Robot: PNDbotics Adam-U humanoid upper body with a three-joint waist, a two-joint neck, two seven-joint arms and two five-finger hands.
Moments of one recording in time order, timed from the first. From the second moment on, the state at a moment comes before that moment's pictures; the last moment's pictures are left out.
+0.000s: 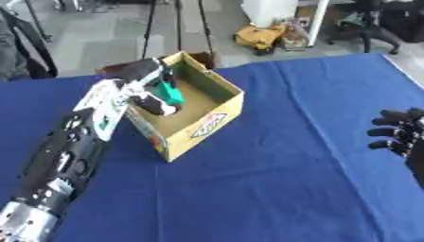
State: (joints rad) left arm -0.98 0.26 -0.09 -0.83 -1.05 -0.21 -0.19; right arm -0.28 -0.42 0.02 -1.57 -0.34 -0.04 0.12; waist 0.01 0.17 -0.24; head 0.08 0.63
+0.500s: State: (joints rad) left arm -0.96 0.25 -0.07 -0.82 -1.15 -0.27 -0.10; right arm -0.28 -0.41 0.02 -1.57 -0.33 -0.04 0.12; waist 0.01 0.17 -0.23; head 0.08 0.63
